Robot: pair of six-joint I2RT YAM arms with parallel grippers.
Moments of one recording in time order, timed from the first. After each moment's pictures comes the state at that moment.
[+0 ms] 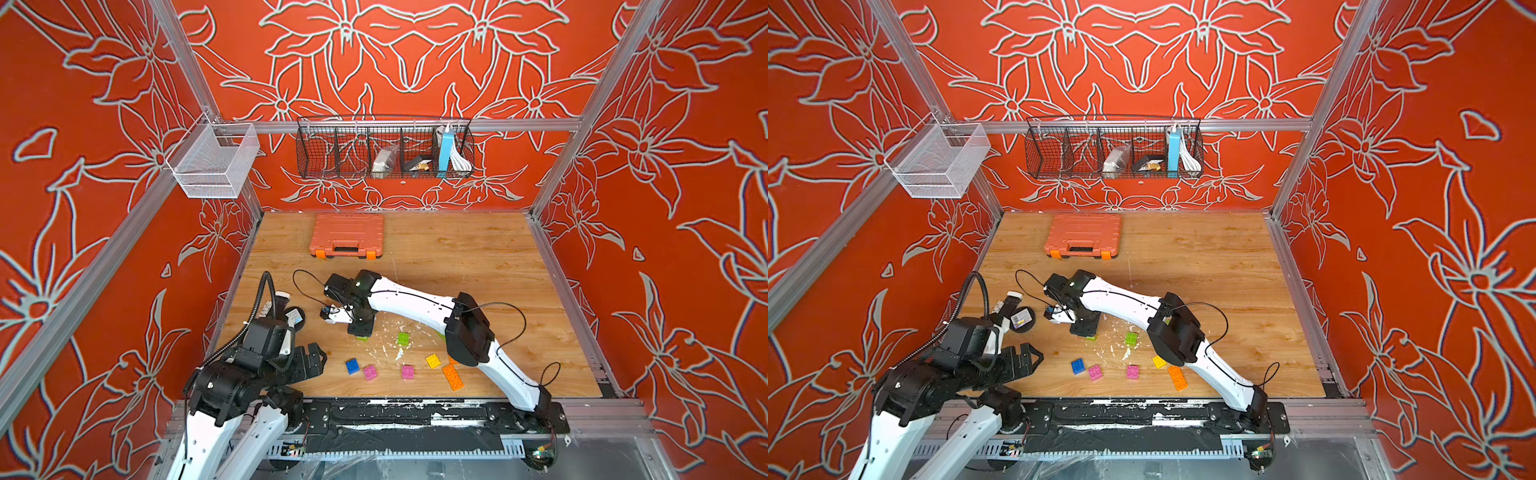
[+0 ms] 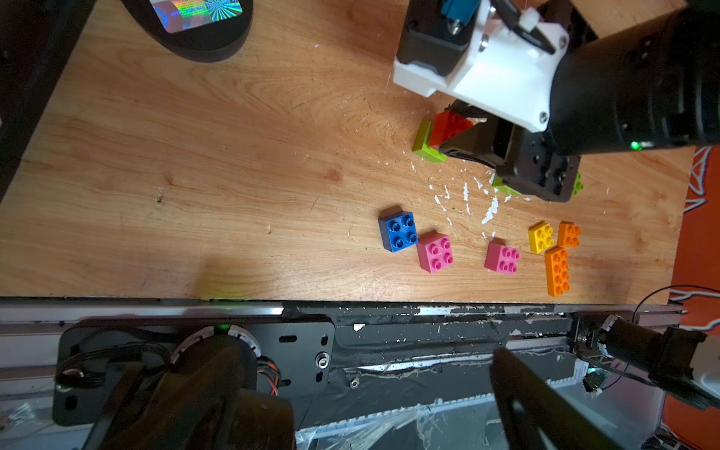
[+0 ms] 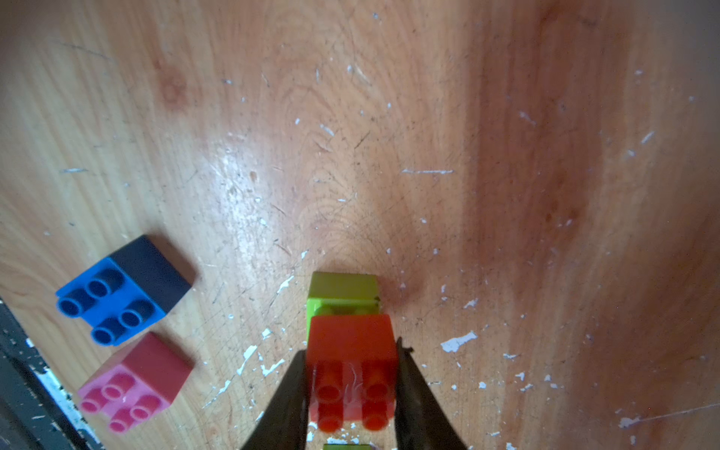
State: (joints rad) left arm -0.26 0.49 0.88 -1.46 0.17 -0.60; right arm 1.13 2.39 2.20 -1.27 -0.03 -0.37
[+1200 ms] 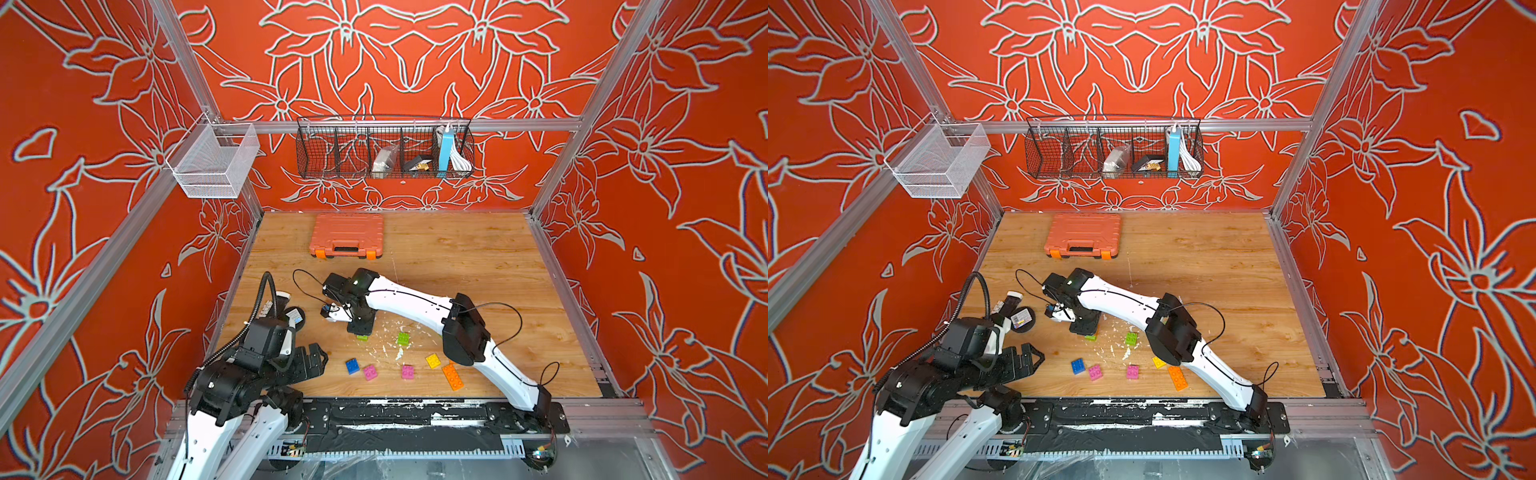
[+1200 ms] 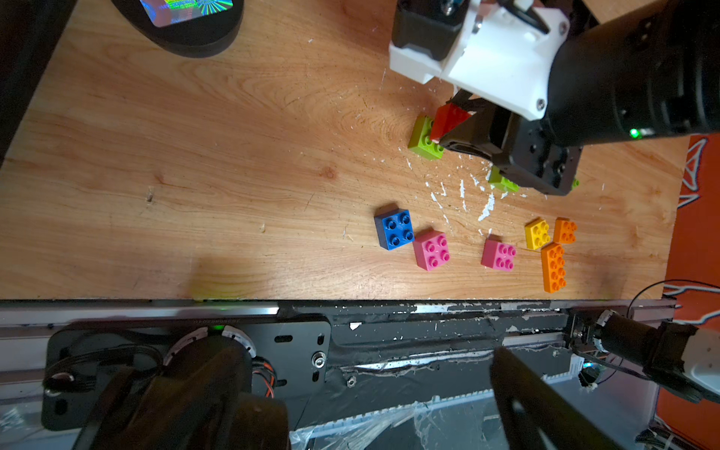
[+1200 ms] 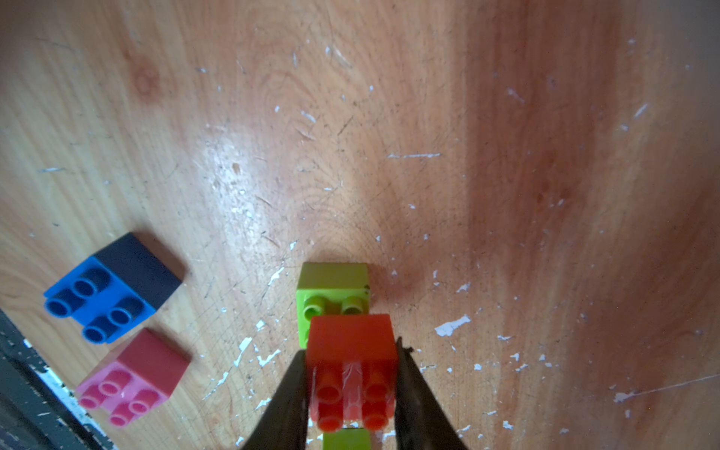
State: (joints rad) left arm -0.26 0.49 0.87 -1.46 0.18 -0.59; right arm 1.13 2.43 2.27 -1.34 0.00 -0.33
